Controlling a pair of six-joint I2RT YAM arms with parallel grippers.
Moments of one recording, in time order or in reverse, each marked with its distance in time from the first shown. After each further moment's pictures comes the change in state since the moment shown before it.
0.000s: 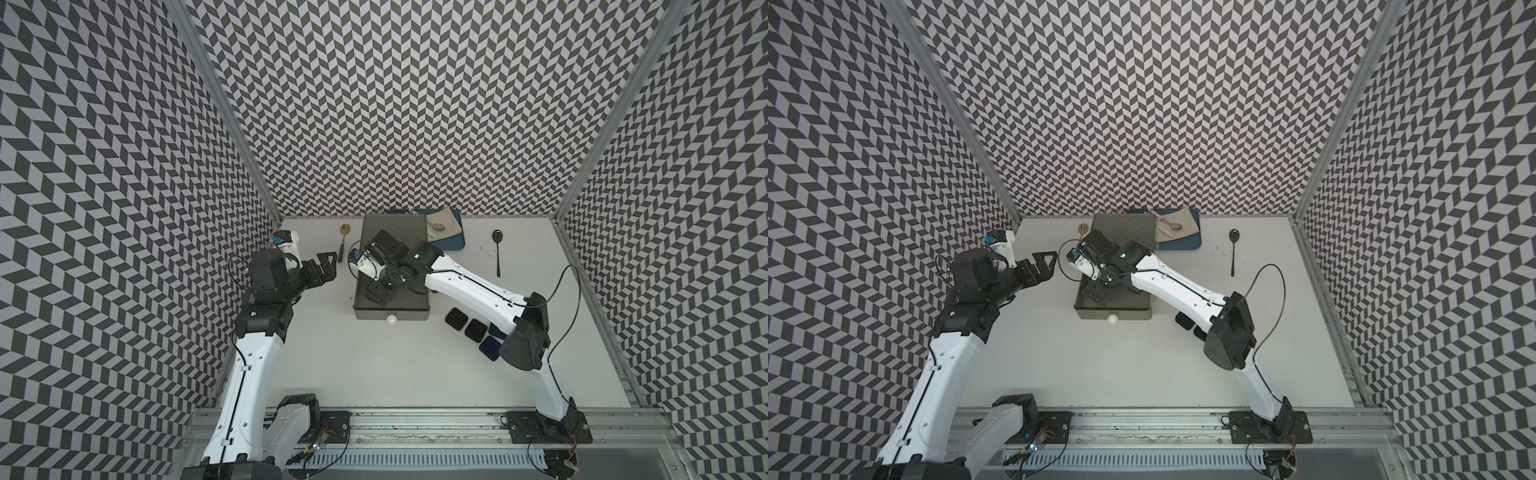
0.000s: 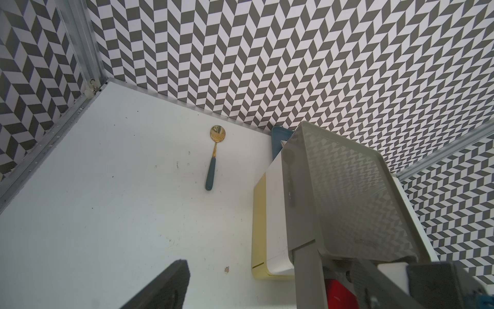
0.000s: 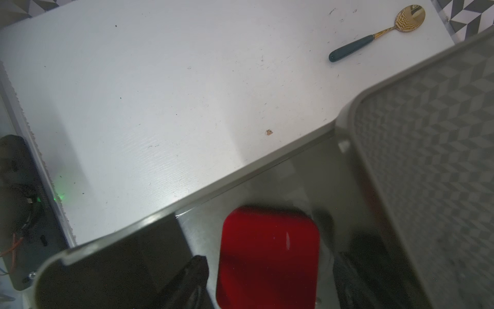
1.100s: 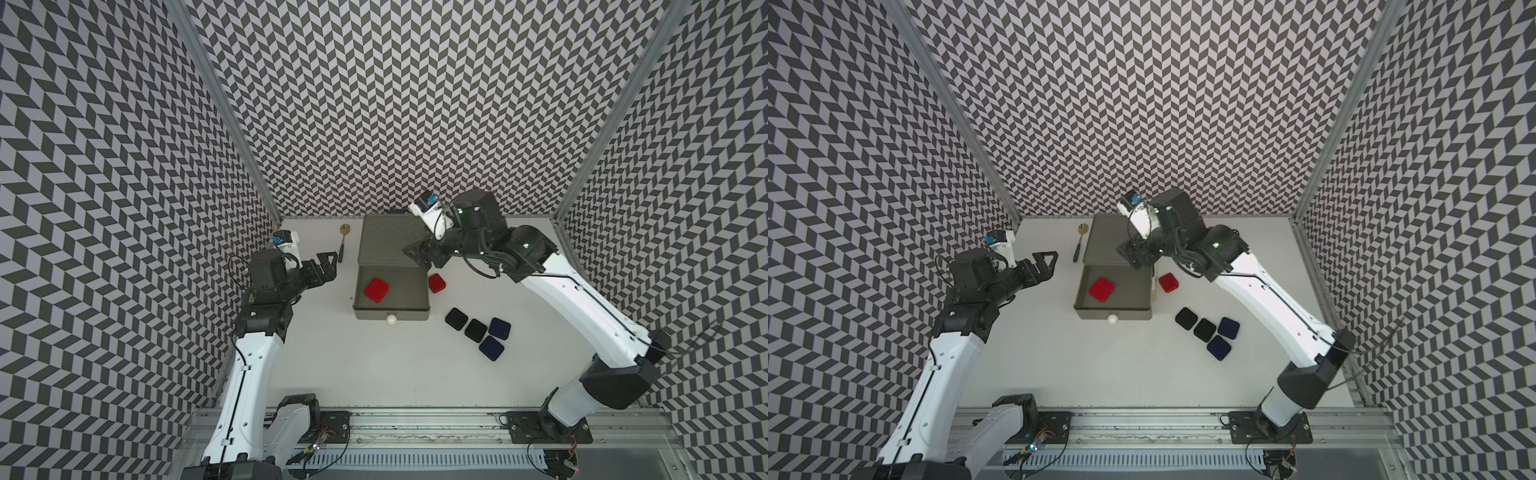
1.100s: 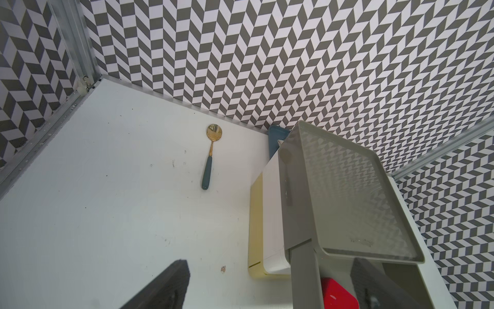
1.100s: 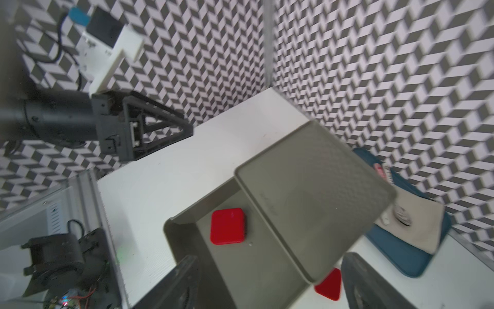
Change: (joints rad) left arm 0.004 0.010 0.000 0.001 0.023 -0.011; right arm -0.240 -0.598 -0.331 0.248 -0.091 0.102
